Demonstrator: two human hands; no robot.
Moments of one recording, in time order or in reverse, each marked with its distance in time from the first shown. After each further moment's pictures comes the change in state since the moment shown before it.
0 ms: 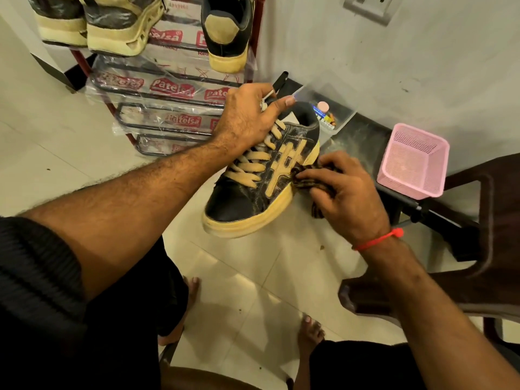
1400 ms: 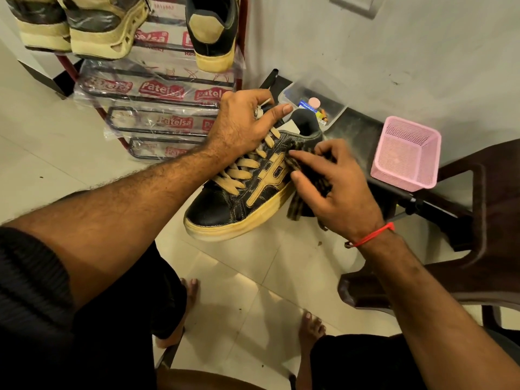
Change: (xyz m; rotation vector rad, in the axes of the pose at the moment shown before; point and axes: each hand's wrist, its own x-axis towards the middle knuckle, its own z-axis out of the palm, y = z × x) left_hand -0.013 0.004 0.006 -0.113 0.031 0.179; right_hand -0.004 0.003 -0.002 0.056 0.017 0.114
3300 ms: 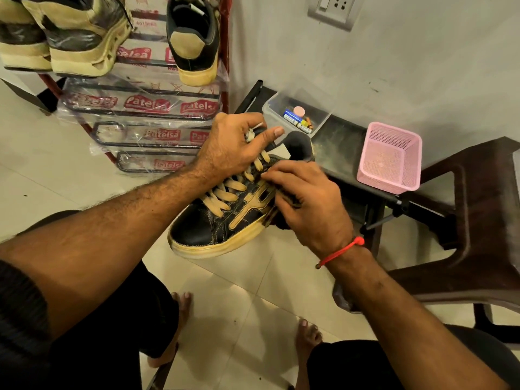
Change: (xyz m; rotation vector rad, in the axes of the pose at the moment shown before) left_hand -0.009 0.010 0.006 -0.047 -0.060 0.167; right_hand -0.006 -0.008 0.013 -0.097 0.106 -0.167
